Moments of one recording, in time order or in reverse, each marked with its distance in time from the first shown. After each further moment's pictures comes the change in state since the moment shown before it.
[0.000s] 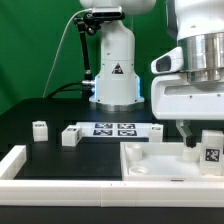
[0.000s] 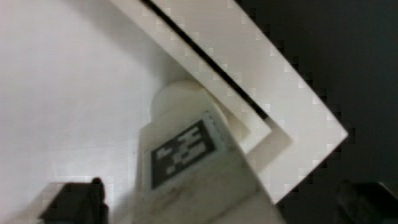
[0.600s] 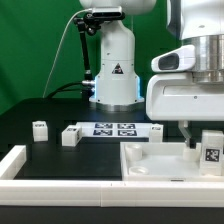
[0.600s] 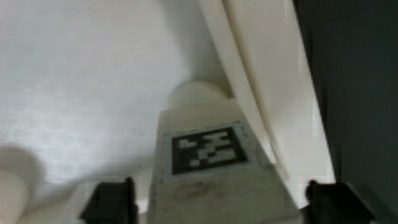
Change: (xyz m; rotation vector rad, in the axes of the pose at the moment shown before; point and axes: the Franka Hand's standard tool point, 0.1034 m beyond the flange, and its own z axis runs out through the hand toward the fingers) arm 0.001 0.002 0.001 -0.036 -0.018 -0.303
